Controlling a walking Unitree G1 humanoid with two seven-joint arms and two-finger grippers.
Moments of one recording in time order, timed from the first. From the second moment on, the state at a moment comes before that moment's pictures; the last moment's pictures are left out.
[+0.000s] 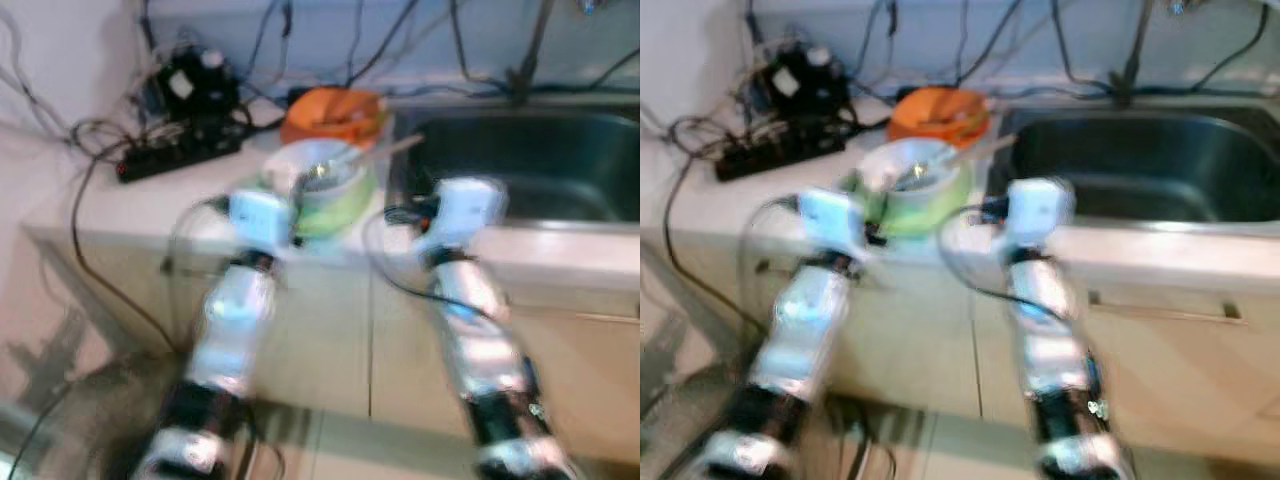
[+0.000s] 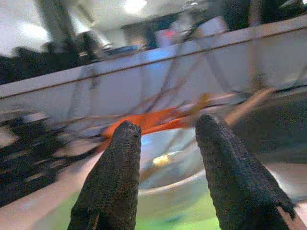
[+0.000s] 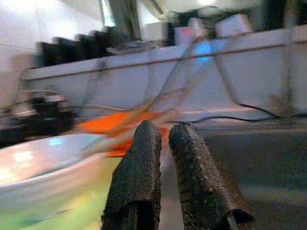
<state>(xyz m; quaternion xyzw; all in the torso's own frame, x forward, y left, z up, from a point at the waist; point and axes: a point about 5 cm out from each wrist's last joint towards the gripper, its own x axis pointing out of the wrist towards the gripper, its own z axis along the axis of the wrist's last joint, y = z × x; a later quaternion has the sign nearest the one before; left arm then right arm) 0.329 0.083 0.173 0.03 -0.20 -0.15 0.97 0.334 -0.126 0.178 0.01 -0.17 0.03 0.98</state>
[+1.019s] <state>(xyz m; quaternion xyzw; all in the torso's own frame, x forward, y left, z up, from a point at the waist) 0.330 0.092 0.175 0.06 -0.21 -0.14 0.96 0.333 -0.113 0.180 0.02 -0.18 0.05 0.98</state>
